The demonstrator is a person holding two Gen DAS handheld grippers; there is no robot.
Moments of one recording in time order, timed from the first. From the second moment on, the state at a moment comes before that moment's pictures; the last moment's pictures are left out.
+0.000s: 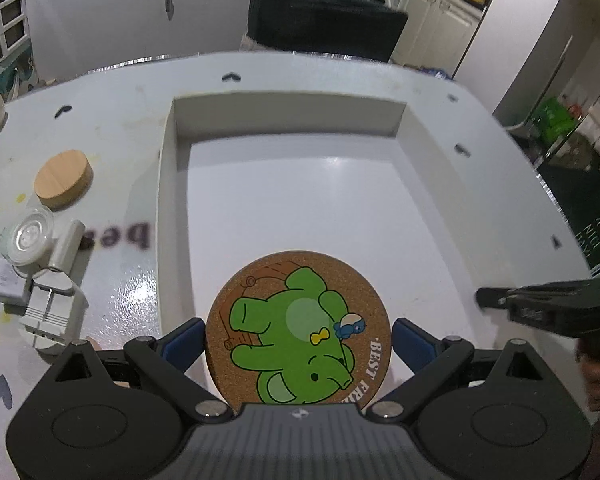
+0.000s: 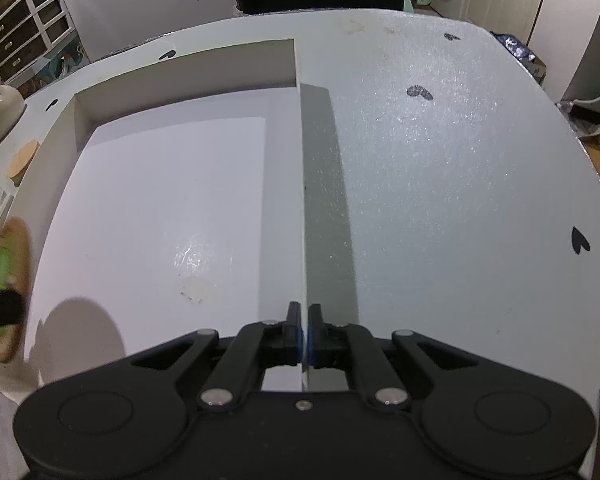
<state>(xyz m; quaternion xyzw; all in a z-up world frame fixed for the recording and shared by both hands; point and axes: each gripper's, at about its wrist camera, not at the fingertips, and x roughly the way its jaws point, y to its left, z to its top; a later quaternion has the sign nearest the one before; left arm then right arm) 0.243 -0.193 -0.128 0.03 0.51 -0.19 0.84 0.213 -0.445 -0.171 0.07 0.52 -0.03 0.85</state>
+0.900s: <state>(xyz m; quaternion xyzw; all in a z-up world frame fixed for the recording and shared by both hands) 0.226 -0.184 -0.119 0.03 0.47 -0.22 0.85 0.214 -0.443 -0.173 0.07 0.52 -0.04 0.85</state>
